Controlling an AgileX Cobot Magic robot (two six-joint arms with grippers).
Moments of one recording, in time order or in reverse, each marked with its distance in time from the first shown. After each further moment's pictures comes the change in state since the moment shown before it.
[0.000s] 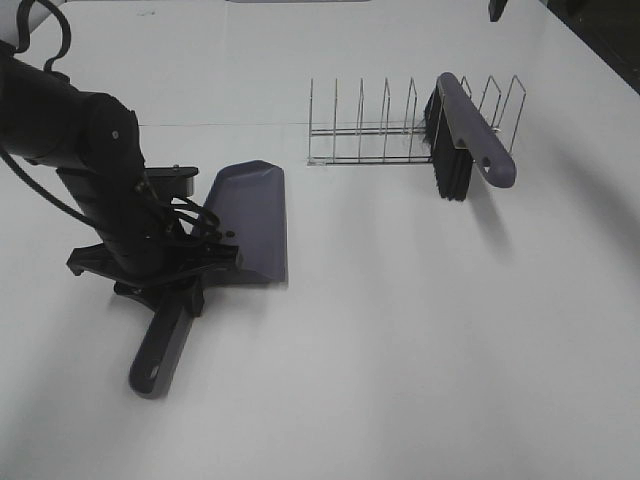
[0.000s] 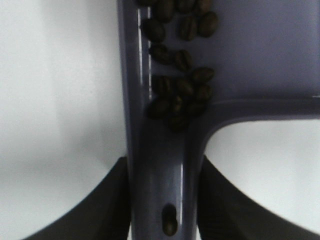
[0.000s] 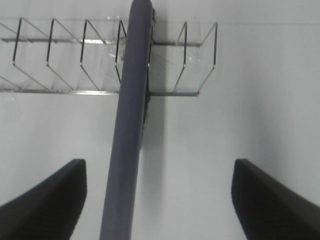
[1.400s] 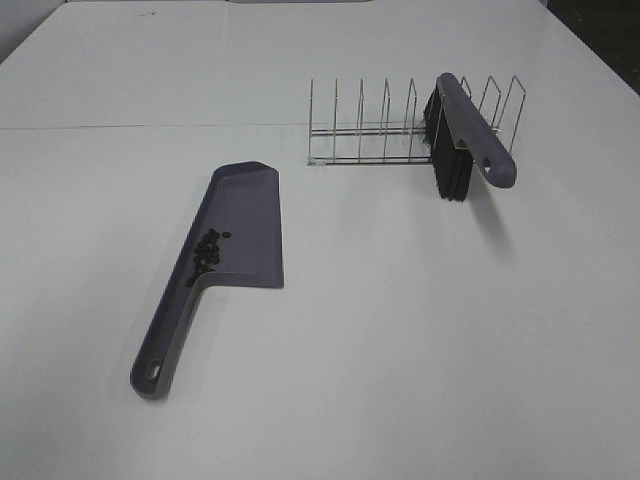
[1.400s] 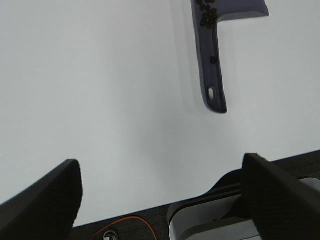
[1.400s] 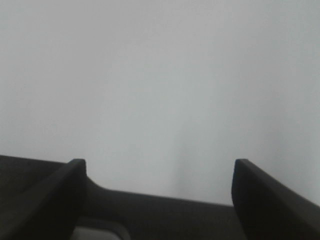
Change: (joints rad) left arm 0.000 -1.206 0.333 0.243 0.525 -0.054; right arm 0.000 -1.530 1.520 0.068 -0.110 -0.110
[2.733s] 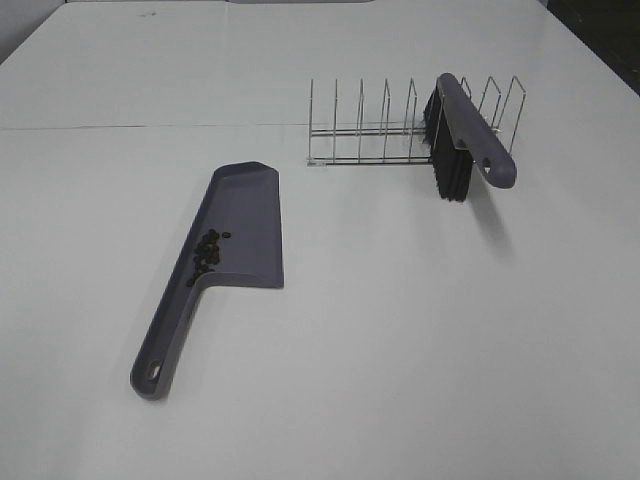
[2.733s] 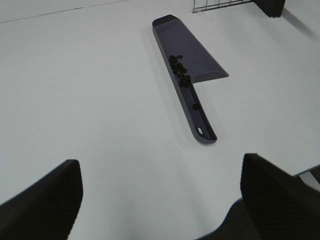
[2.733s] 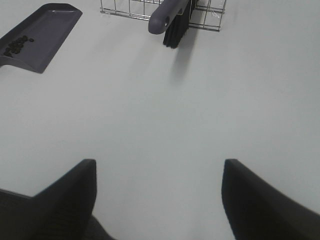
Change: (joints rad) left arm 0.000 -0.751 0.340 -0.016 -0.129 0.148; right arm 0.000 -0.456 0.092 0.090 -0.047 -0.127
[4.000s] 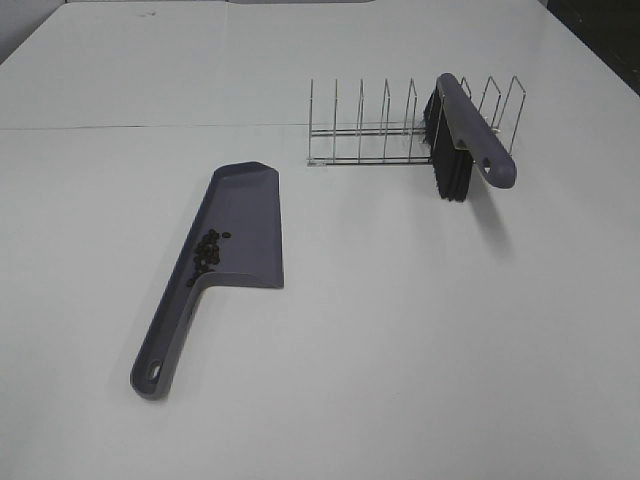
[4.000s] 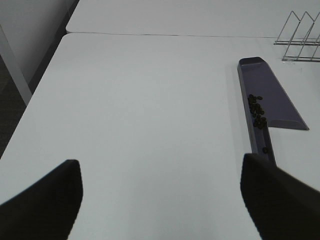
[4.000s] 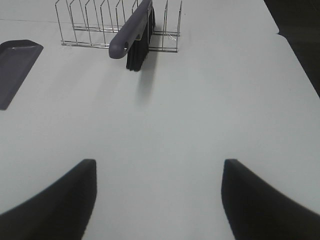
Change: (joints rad) left arm 0.366 -0.111 0.001 -0.001 -0.003 0.002; right arm -0.166 -0.108 0.002 0.006 0.000 -0.001
